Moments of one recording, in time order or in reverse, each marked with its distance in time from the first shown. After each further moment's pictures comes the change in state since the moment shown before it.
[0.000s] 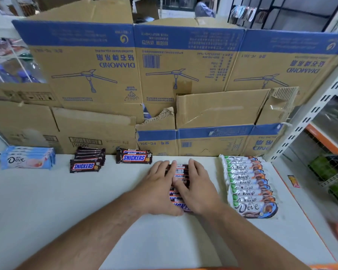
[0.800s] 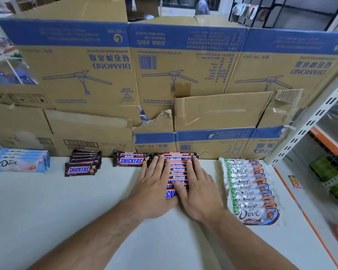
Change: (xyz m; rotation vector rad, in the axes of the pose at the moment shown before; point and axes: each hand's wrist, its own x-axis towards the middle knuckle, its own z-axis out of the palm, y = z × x) left_hand 0.014 -0.010 0.019 0.120 0.157 -0.077; right_hand 0.009 0.018 0.009 -0.281 0.077 -0.064
